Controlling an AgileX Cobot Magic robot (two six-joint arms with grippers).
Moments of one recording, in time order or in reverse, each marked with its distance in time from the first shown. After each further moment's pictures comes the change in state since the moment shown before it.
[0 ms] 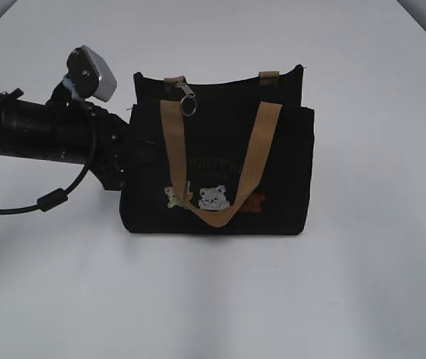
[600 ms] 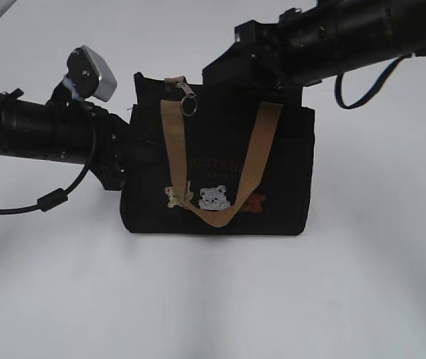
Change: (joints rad) left arm 0.000 0.000 0.000 0.000 0.002 -0.001; right arm 0.303 1.264 -0.604 0.603 -0.227 -0.294
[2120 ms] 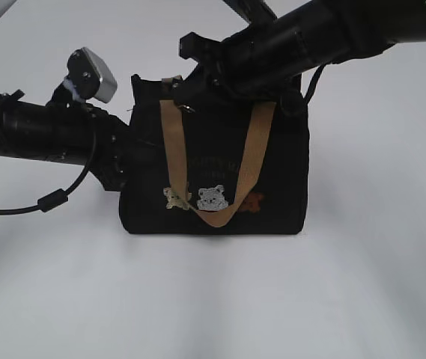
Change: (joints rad) left arm 0.001 0.003 0.000 -0.003 -0.017 -0.001; right arm 0.098 0.323 -0.289 -0.104 -0.034 0.350
